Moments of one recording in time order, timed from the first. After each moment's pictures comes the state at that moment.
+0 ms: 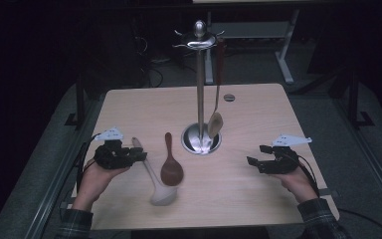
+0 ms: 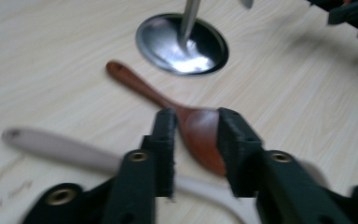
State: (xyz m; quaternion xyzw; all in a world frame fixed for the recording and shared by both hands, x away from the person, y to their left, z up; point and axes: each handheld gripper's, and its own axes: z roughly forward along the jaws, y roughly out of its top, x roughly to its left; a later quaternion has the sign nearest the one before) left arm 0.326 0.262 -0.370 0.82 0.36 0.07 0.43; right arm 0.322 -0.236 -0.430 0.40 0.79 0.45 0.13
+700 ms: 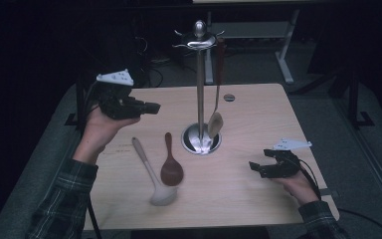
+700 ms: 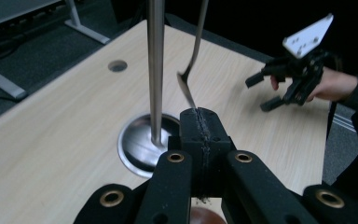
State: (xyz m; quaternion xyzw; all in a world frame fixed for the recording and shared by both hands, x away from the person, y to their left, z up) left arm 0.371 0.213 -0.233 0.85 0.25 0.08 0.46; right arm 0.319 -0.243 -0.445 0.42 0.79 0.43 0.13
